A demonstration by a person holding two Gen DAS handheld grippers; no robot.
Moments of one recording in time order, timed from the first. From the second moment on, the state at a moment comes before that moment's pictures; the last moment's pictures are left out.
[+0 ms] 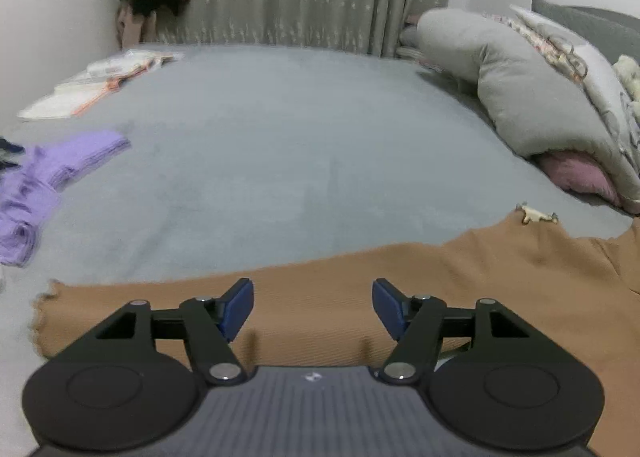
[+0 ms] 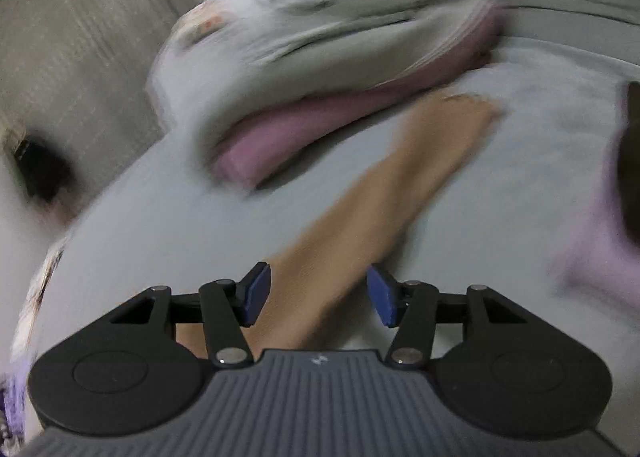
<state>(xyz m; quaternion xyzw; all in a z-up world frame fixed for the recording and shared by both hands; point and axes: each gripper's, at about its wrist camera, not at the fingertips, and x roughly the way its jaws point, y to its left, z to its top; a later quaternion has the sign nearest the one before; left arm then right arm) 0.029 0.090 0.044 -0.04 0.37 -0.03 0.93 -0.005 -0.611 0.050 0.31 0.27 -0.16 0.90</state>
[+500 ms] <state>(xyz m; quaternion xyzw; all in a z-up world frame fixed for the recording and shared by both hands) 0.034 0.077 0.010 0.01 0.38 -0.01 0.92 0.102 -0.701 0.001 0.28 0.32 -0.29 0.86</state>
